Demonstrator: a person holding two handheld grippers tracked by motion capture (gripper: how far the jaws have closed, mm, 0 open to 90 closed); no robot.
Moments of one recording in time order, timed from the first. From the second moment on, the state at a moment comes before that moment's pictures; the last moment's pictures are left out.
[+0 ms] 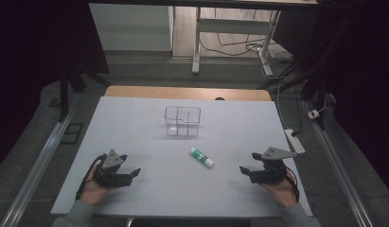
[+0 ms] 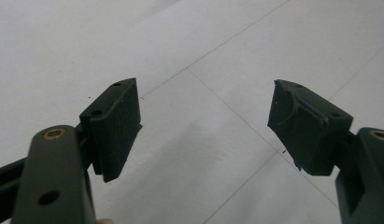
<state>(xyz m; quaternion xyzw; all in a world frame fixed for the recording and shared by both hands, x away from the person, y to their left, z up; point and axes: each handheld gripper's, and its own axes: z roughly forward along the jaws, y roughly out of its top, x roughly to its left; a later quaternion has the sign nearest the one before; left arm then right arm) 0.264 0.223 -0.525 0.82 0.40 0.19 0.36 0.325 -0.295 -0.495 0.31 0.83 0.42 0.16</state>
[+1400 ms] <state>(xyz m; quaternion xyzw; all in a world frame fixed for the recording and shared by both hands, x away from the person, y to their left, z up) 0.265 0.222 -0.523 0.82 0.40 0.18 0.37 0.359 -0.206 -0.472 0.26 0.88 0.38 0.10</state>
